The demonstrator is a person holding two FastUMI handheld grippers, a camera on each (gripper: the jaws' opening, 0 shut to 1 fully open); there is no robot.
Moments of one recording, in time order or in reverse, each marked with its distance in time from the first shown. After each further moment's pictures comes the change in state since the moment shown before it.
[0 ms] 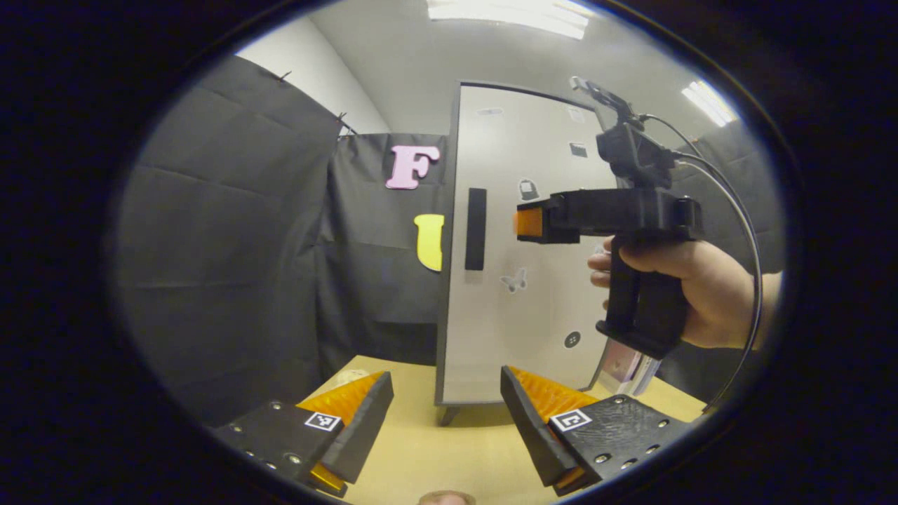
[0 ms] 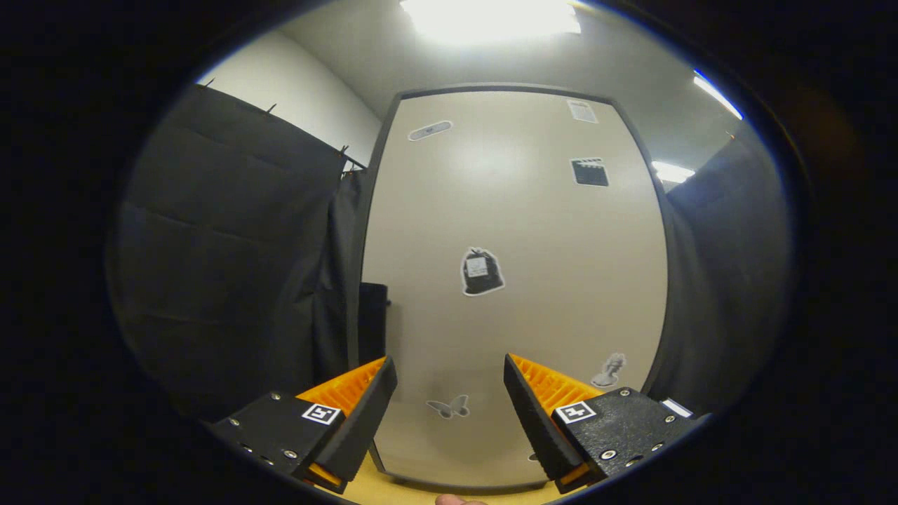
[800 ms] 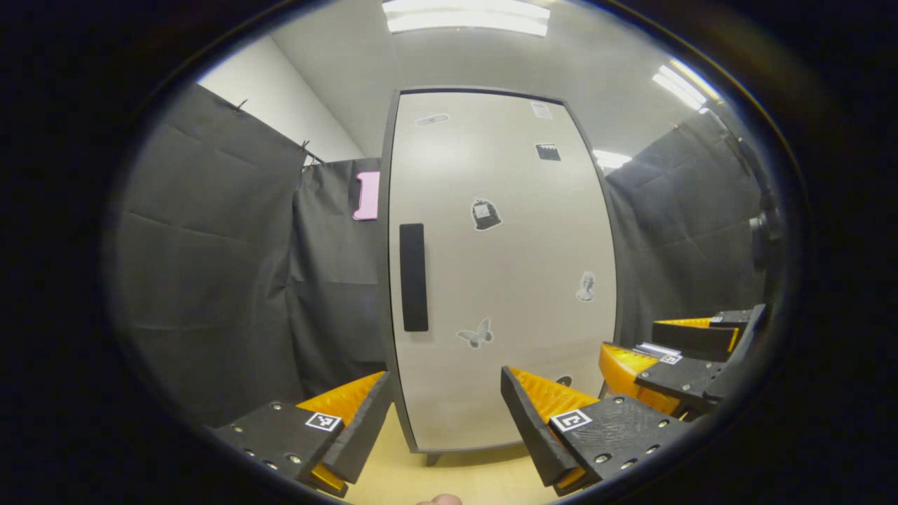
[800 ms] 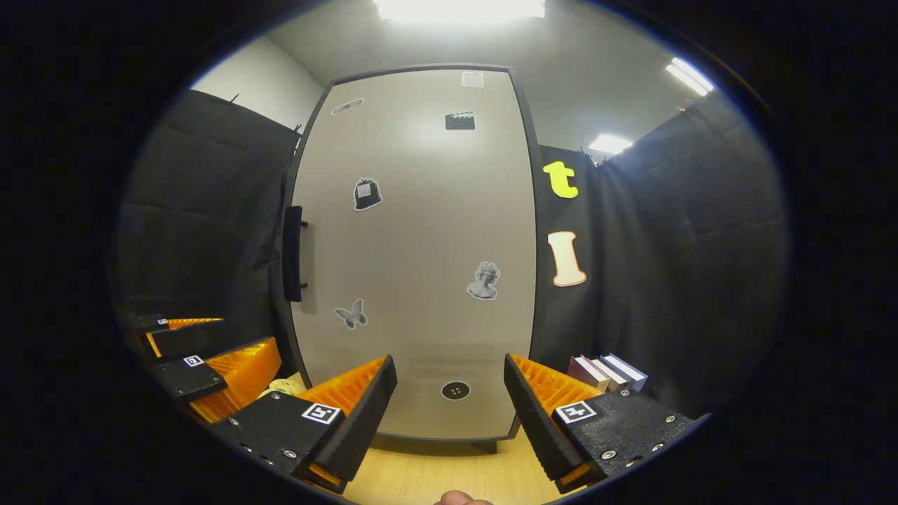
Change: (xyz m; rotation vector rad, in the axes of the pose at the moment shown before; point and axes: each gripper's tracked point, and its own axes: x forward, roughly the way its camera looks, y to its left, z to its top) left arm 0.094 -0.102 0.066 0.103 -0.112 -0.081; right arm -0.105 -0.126 -0.091 0.057 0.136 -0.181
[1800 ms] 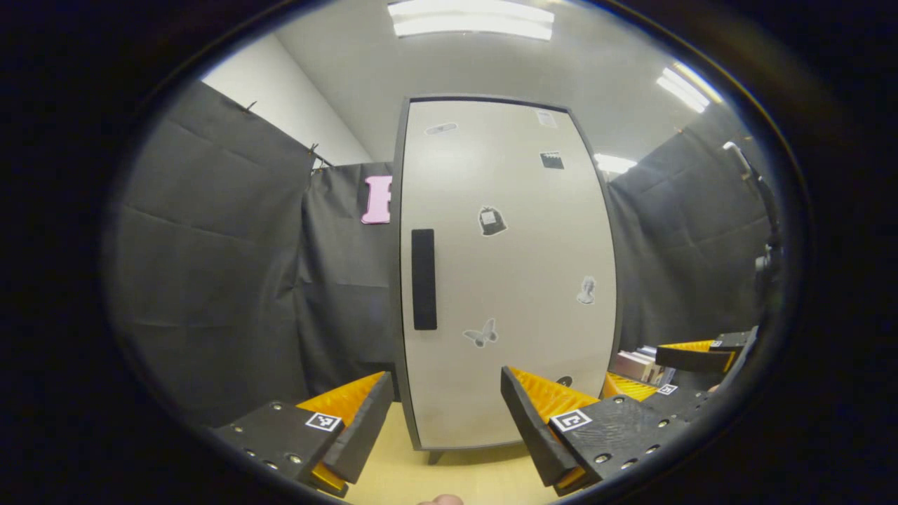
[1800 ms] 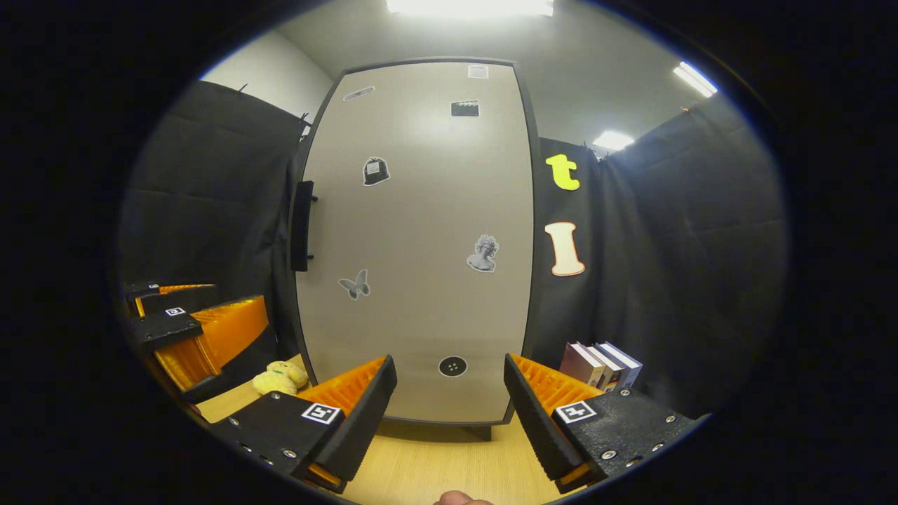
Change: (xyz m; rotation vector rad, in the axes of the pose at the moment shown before) left arm -0.014 0.003 0.002 -0.020 -0.023 0.025; right arm -0.023 -0.002 -0.040 -0.033 0.059 -0.002
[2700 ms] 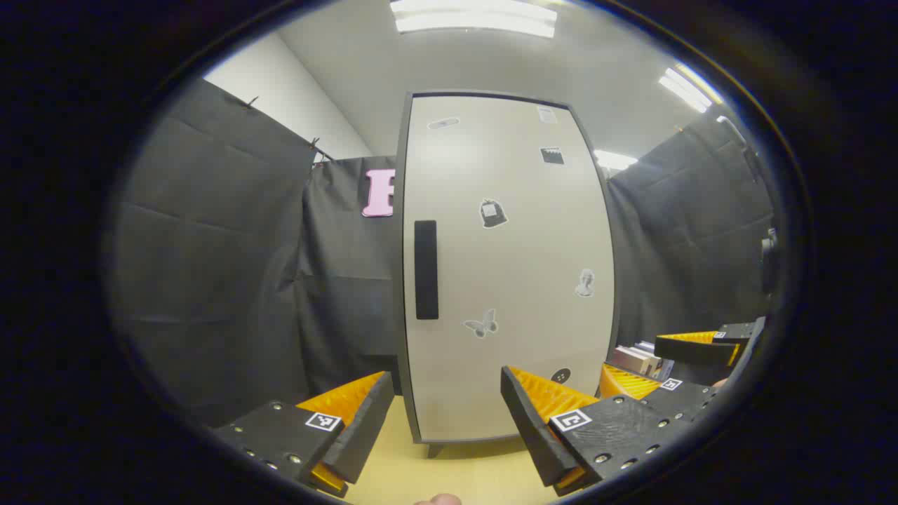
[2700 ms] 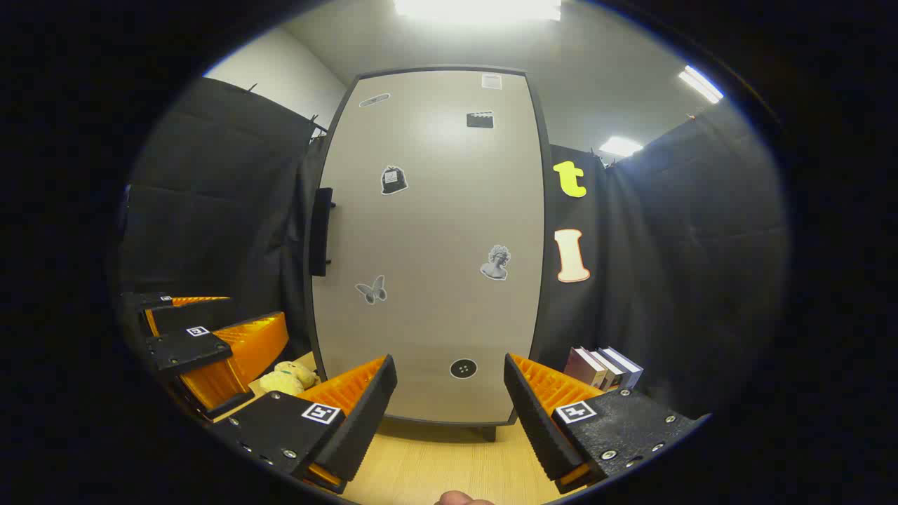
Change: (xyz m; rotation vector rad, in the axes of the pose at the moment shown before) left arm -0.011 0.008 -0.004 -0.003 0.014 0.019; right arm -0.014 0.012 0.009 -0.010 -0.021 0.017
